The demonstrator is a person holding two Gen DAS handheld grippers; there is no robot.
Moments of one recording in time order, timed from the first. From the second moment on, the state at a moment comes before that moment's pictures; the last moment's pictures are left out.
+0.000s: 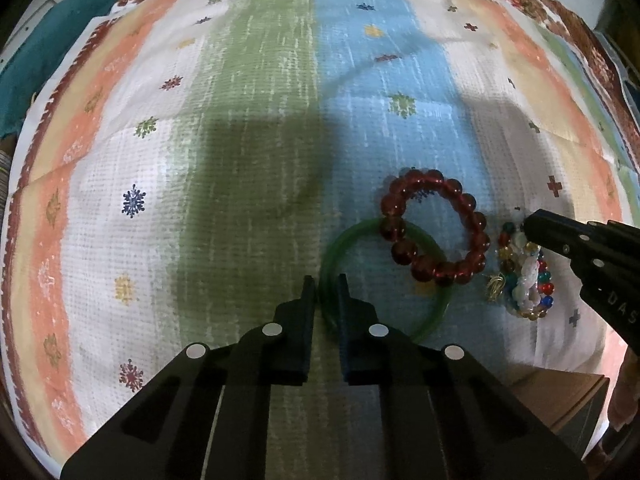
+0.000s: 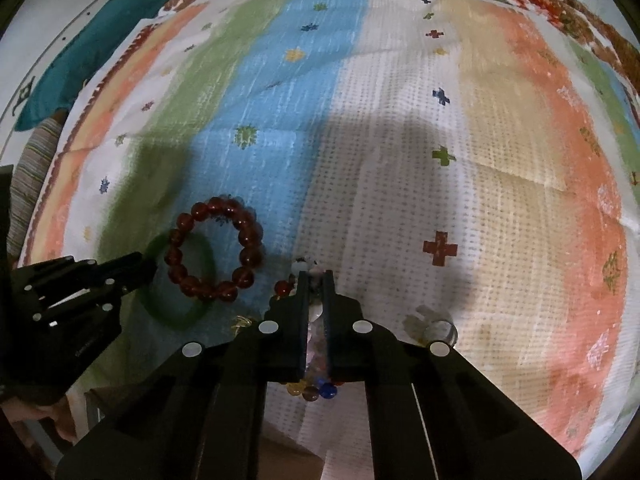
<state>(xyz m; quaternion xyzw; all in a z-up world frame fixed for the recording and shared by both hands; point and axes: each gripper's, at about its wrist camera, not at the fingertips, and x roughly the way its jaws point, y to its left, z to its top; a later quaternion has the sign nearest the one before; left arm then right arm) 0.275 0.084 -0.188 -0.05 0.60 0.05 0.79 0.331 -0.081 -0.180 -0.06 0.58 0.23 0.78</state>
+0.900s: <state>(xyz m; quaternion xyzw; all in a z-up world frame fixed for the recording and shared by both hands) 0.259 0.087 -0.128 -0.04 0.55 0.05 0.83 0.299 -0.097 -0.124 -0.07 0.52 0.23 0.82</state>
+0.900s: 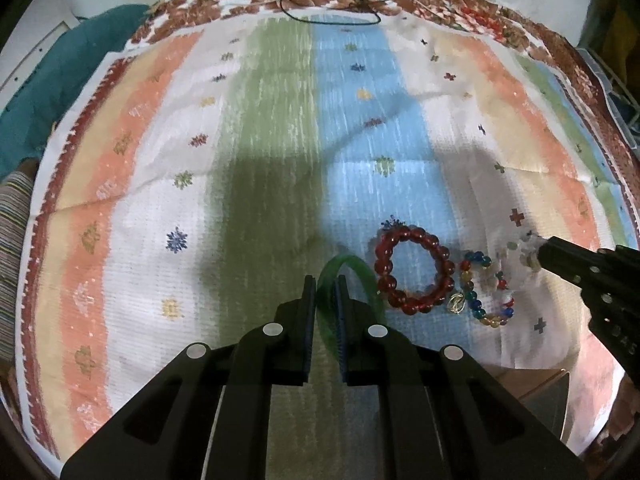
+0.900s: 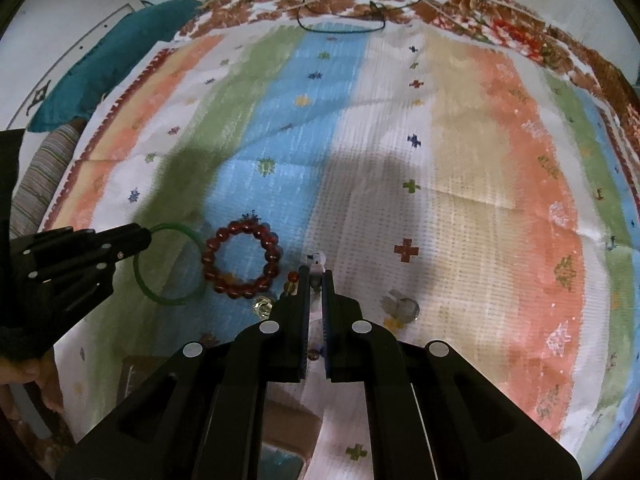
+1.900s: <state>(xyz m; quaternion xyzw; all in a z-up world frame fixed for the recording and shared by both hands) 0.239 0.069 -0.088 -0.02 0.51 0.04 0.86 0.266 -0.119 -0.093 -0.07 0.49 0.20 0.85</state>
